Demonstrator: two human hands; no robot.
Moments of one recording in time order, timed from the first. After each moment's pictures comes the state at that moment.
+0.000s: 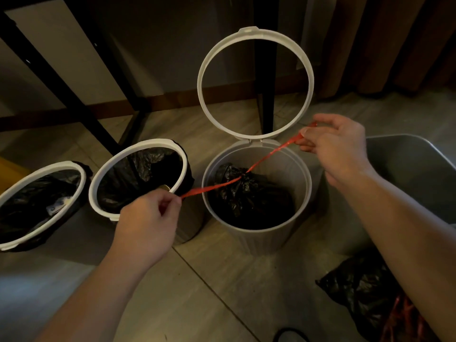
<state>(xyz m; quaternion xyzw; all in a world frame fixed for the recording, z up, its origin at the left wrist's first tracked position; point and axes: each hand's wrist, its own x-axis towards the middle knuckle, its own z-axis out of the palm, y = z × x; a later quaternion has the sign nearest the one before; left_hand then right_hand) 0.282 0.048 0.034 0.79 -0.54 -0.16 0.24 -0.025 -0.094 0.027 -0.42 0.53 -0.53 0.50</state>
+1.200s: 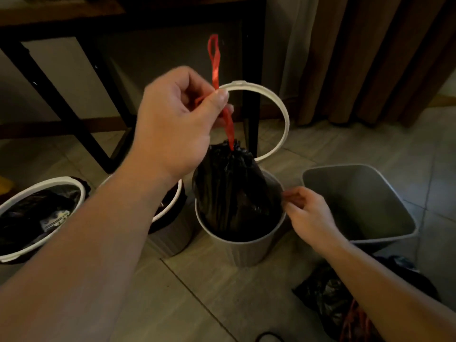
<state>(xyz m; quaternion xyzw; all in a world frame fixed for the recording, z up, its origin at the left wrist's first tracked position) 0.207 -0.003 0.212 0.46 -0.63 -0.26 0.57 -0.041 -0.018 0.010 -0.54 0.60 -0.36 0.47</state>
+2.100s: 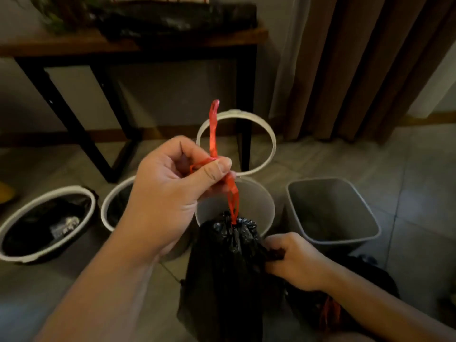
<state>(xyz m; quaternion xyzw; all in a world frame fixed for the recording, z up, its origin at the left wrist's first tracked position) 0.208 0.090 0.232 0.36 -0.51 -0.48 0.62 -0.038 0.073 0.078 -0.73 0.45 -0.17 0.49</state>
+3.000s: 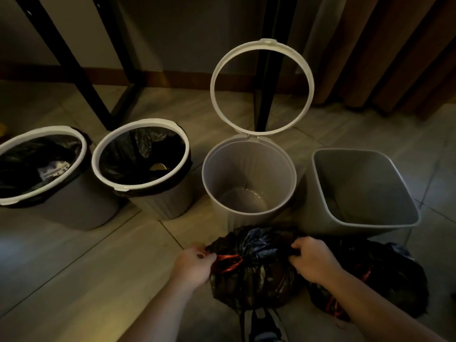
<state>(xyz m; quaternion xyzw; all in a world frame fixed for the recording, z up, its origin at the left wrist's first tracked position) 0.225 0.121 -0.096 0.80 -0.24 -0.50 0.22 -0.067 0.053 -0.092 -0.66 0.67 0.07 0.33</state>
